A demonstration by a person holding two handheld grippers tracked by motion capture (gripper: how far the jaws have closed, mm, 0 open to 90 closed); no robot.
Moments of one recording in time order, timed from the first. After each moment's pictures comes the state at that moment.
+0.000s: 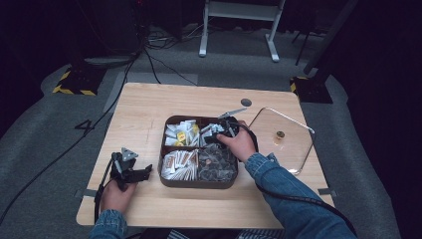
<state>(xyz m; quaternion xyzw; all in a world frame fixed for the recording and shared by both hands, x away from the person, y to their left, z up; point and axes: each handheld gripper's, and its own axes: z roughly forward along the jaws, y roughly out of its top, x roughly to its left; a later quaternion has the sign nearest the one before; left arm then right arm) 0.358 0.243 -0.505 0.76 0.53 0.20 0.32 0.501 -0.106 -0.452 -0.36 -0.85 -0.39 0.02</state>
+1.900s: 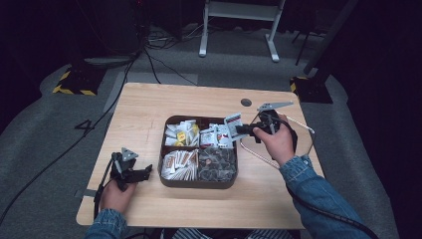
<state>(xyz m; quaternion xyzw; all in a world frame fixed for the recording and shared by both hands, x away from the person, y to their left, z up) 0.357 0.243 -0.505 0.77 0.52 0.20 0.32 0.461 -0.199 -0.368 -0.36 -0.82 -0.45 -0.04</state>
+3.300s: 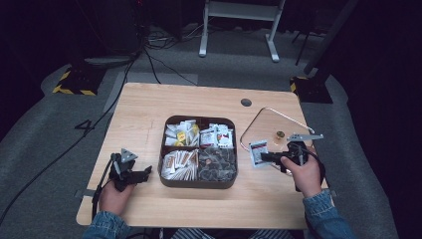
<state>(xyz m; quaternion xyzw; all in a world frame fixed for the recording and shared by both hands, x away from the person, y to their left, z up) 0.355 0.246 -0.505 0.77 0.51 0.19 0.32 0.396 -0.283 -0.420 -0.42 -0.79 -0.45 -0.02</state>
